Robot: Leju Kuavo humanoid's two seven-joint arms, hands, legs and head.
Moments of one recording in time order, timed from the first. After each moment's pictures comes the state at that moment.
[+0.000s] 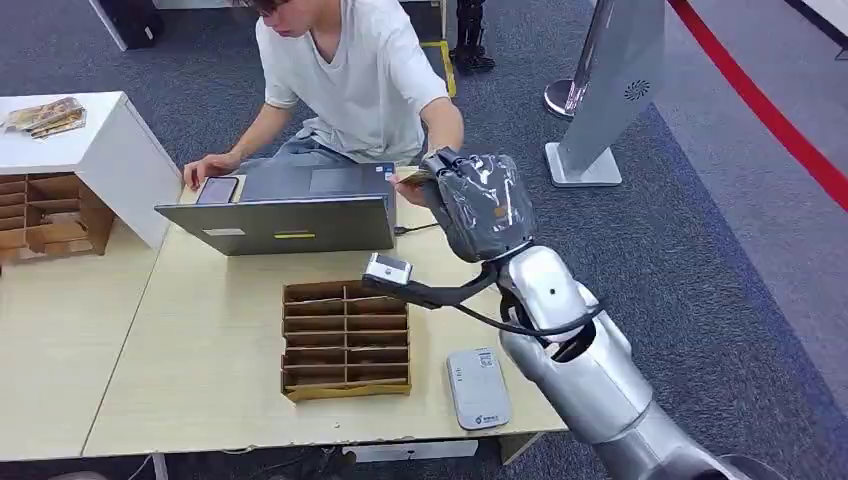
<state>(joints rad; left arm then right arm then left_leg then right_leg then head) -0.20 -0.16 -0.30 -0.42 -0.31 0.23 0.15 -0.62 -0.03 0.67 -1.41 1.28 -0.25 0.04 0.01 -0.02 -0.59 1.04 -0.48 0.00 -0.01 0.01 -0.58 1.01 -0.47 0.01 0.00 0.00</state>
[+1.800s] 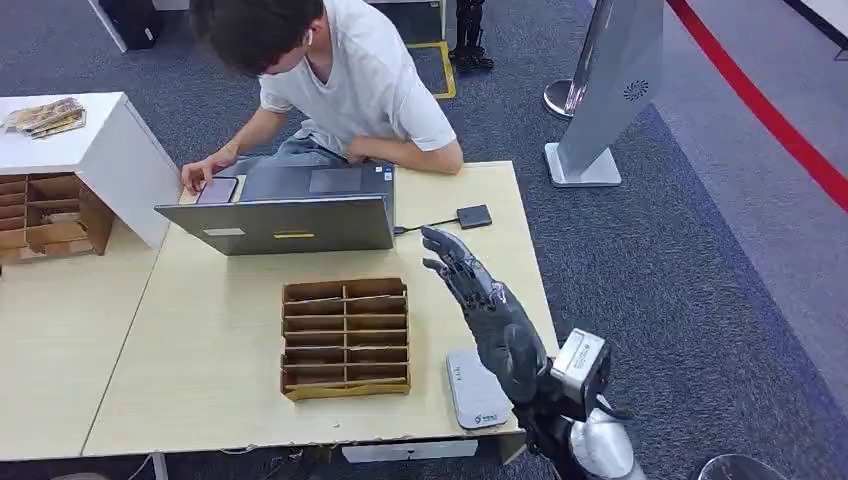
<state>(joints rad) -0.14 -0.17 -0.09 -0.42 -0.18 0.33 -0.03 -0.14 -0.02 0.52 -1.73 -0.14 0.20 -0.33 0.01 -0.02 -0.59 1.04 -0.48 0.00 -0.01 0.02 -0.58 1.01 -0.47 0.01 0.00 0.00</state>
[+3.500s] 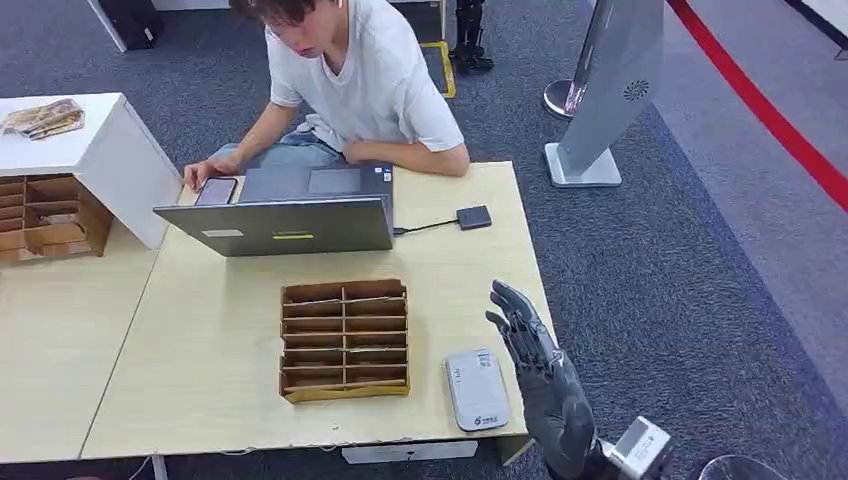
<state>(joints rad) 0.08 -0.12 -0.25 -0.40 0.08 0.58 -0.05 0.16 -0.13 0.50 -1.91 -0.07 -0.02 -0.40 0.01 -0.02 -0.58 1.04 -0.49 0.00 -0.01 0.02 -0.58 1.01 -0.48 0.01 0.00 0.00</state>
